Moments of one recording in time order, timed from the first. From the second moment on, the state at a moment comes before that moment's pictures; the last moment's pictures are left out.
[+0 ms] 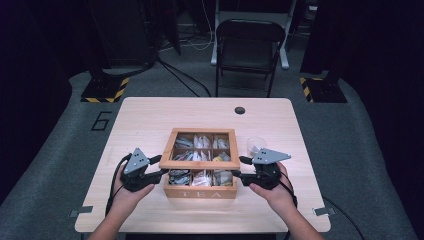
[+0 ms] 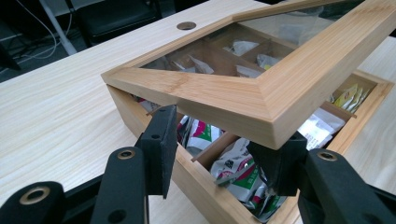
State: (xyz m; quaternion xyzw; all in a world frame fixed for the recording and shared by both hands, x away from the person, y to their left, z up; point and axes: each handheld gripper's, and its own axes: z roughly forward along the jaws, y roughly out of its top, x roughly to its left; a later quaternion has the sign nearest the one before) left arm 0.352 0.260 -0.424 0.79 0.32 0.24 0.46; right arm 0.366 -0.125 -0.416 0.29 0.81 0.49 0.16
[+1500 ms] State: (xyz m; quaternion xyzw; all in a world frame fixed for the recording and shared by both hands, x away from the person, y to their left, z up) left arm 0.323 0.265 -0.470 0.82 0.33 0.17 0.44; right arm 0.341 -0.124 -0.461 0.29 0.83 0.46 0.13
